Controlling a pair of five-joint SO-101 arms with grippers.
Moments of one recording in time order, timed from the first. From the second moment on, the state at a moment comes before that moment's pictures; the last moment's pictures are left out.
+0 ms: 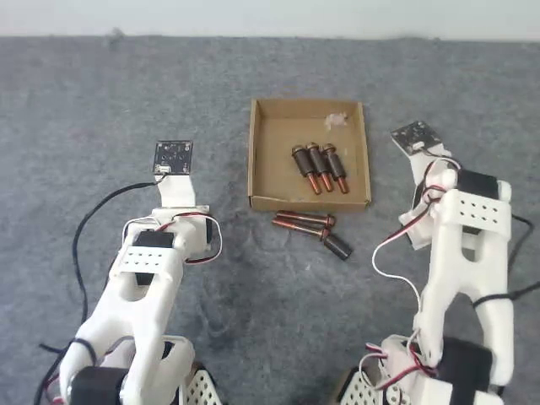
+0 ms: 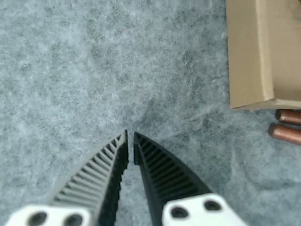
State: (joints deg) left arm -2.9 -26.9 68.0 31.8 8.7; right arm 11.0 -16.4 30.1 73.9 39.2
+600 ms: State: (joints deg) left arm -2.9 -26.8 68.0 31.8 8.7; right arm 16.7 10.7 15.6 66.3 42.6
